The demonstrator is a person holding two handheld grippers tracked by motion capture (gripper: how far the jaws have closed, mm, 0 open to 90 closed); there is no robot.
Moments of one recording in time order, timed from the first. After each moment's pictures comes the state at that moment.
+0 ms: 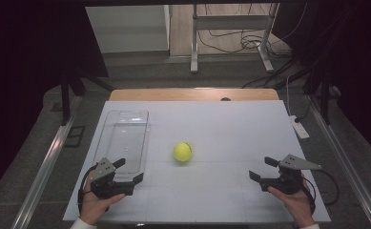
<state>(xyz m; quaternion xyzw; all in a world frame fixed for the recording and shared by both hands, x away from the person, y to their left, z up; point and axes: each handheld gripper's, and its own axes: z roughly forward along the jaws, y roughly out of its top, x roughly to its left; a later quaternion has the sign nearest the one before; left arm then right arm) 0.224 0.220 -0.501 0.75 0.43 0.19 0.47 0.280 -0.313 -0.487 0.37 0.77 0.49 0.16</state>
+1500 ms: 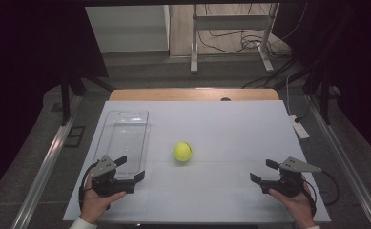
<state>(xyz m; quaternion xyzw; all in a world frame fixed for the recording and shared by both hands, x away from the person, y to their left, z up) 0.228 0.215 -0.490 0.75 0.43 0.17 0.48 0.275 -0.315 -0.492 0.38 0.78 0.48 0.17</state>
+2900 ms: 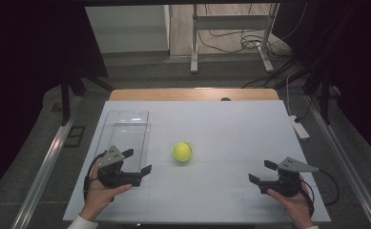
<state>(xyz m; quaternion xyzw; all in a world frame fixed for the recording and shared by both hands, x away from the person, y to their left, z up) 0.244 0.196 -0.464 0.77 0.40 0.16 0.47 0.277 -0.313 -0.497 0.38 0.78 0.48 0.16</state>
